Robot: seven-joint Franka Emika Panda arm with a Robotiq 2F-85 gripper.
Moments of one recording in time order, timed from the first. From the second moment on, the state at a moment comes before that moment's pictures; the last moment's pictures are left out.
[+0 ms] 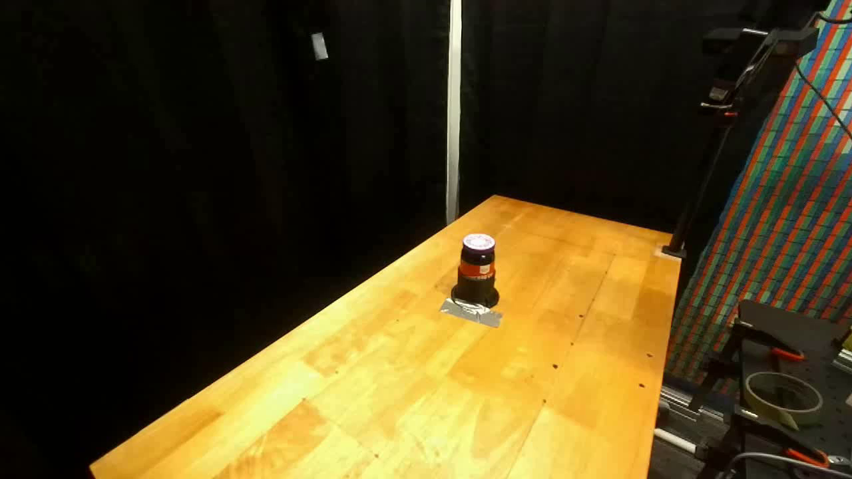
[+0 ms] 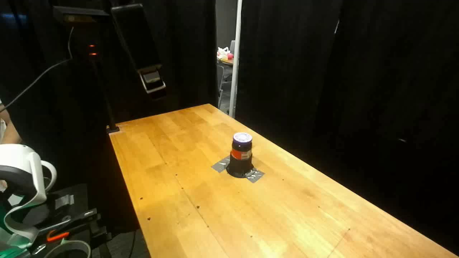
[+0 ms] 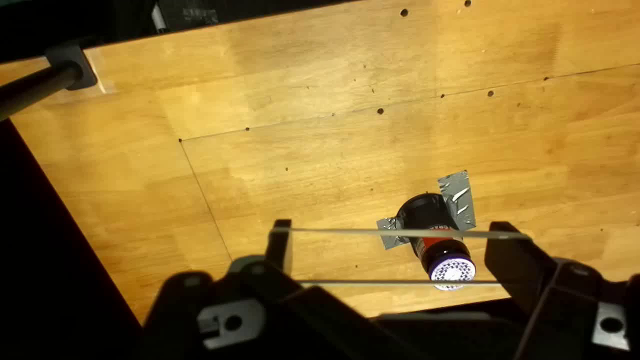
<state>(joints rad) -0.04 -0.77 -0.06 -2.57 -0.02 2.04 0.02</state>
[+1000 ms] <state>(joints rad) -0.04 -0.77 -0.06 -2.55 -0.02 2.04 0.02</state>
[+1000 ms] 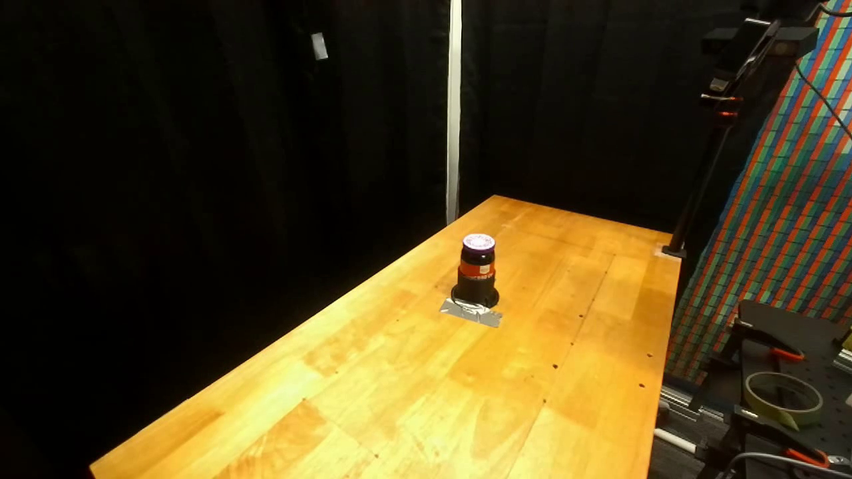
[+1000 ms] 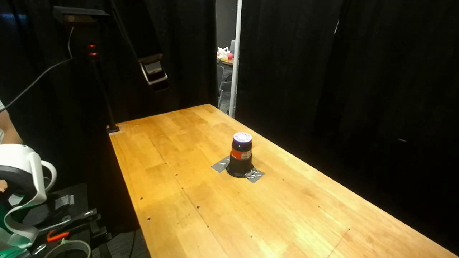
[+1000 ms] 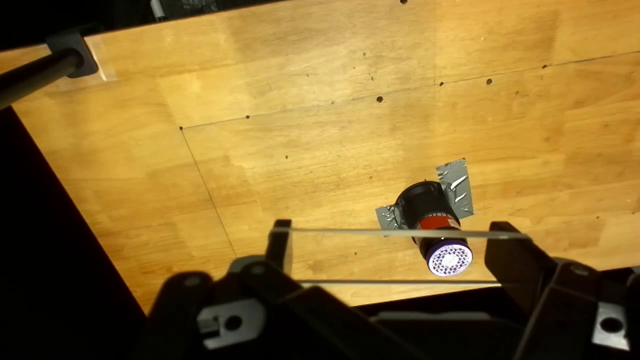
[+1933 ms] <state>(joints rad) 0.00 -0.27 0.14 -2.33 -0.03 2.20 0.14</state>
